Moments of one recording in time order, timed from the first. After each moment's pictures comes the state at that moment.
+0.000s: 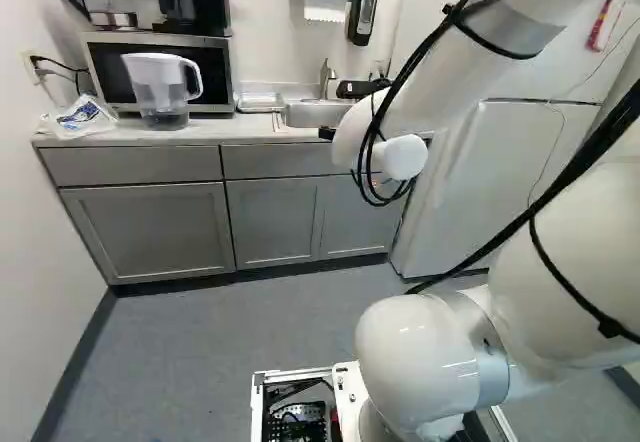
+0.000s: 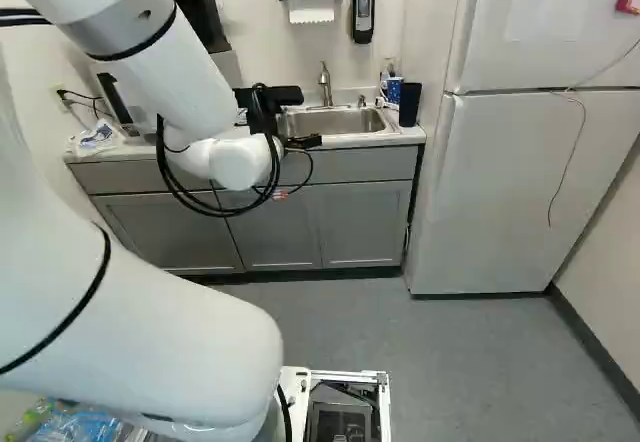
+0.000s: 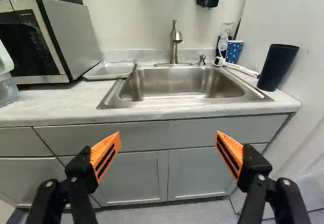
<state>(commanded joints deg) 0.2 13.0 -24.4 0.0 39.1 0.0</state>
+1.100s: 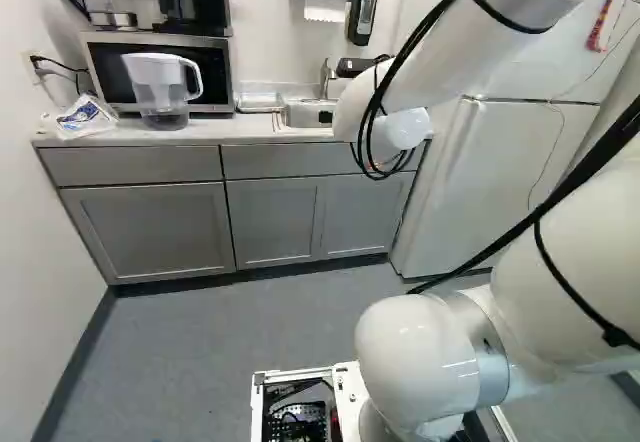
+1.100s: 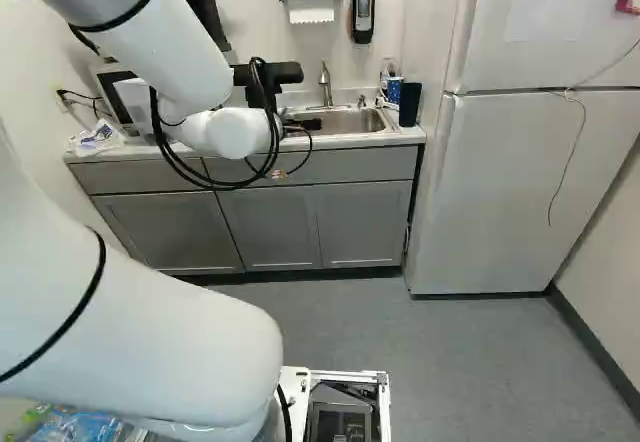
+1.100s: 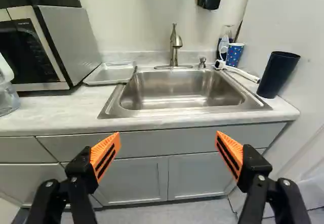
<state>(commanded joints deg) 0.2 14.4 -30.3 0.0 29.9 0.0</state>
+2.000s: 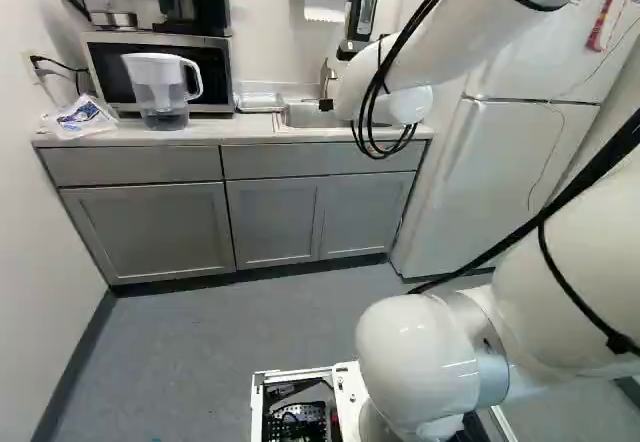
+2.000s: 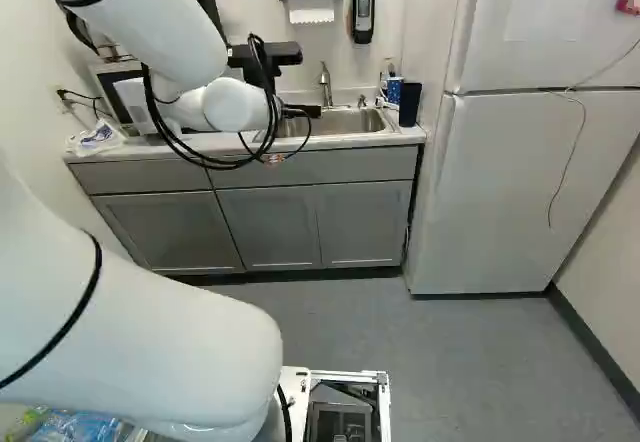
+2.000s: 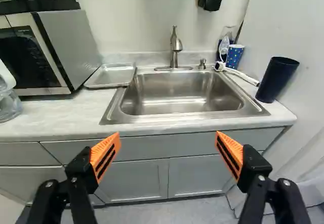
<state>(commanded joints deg) 0.2 15.2 -35.1 0.0 22.3 0.0</state>
